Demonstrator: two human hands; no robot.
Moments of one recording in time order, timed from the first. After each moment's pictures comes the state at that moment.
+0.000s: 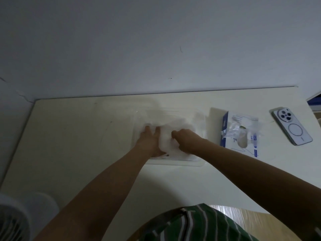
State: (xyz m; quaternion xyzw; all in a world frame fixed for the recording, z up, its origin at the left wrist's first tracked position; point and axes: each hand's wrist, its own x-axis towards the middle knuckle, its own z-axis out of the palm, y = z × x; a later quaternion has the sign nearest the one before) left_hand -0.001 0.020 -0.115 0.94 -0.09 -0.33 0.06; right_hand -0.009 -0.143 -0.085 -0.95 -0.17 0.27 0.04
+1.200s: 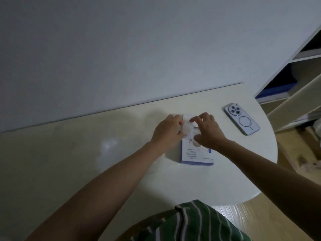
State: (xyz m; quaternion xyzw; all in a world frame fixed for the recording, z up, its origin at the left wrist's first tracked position) left_hand -0.008 -0.172 -0.037 0.92 -0.26 -0.10 0.26; right_hand -0.047 -0.343 -0.059 -0.99 0.04 0.07 0.14
